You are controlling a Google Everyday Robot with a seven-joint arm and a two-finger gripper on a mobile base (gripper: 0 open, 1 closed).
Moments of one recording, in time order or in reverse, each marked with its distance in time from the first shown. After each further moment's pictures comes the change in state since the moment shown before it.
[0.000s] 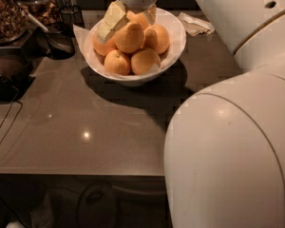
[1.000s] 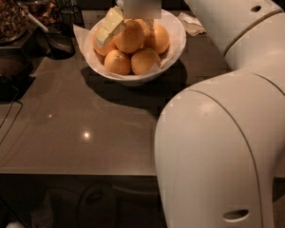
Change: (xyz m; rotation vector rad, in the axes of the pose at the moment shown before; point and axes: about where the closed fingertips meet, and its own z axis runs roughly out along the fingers) arm 0.001 -0.007 0.023 -0.023 0.031 0.037
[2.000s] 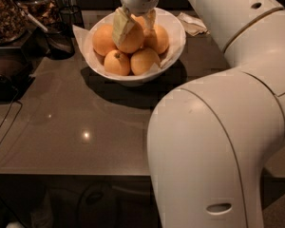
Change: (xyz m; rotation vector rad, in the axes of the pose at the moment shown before) arm -0.002 -0.002 -0.006 -0.004 0.006 0.005
